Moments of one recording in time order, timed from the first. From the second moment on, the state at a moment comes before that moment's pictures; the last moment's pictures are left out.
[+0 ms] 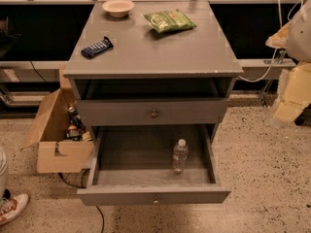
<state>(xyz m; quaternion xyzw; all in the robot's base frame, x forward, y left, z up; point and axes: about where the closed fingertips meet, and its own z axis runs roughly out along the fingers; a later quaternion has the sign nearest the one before) 0.438 -0.217 0.977 -0.60 0.78 -0.04 0.16</state>
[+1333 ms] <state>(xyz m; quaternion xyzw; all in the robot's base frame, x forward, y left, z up) 0.490 -0.153 0.855 -0.49 0.81 0.14 0.29</state>
